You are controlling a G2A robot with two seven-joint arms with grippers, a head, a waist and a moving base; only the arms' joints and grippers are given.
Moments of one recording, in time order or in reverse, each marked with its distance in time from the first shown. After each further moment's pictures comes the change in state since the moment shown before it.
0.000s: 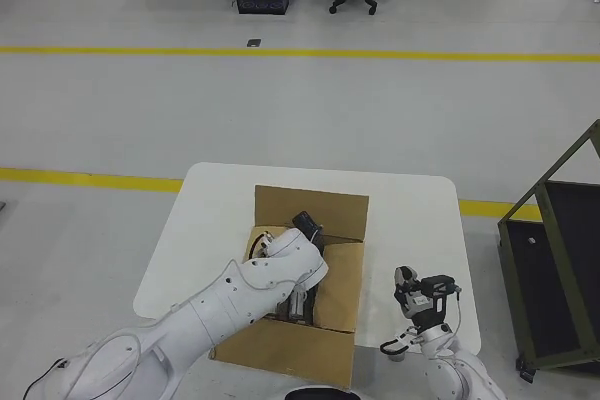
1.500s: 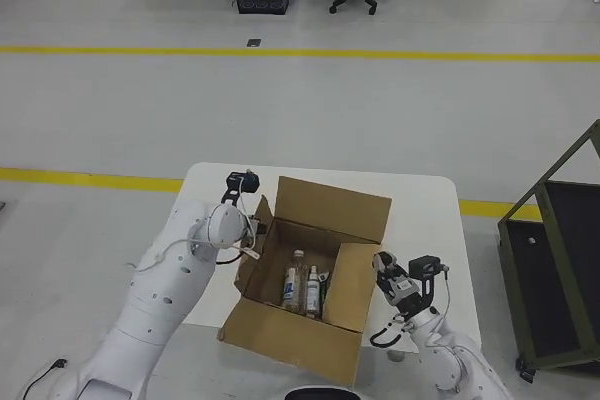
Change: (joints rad) left arm 0.236 0.134 -0.700 -0.219 -0.310 0.039 0.191; right arm 0.041 0.000 -0.029 -0.137 0.127 -0.073 0.188
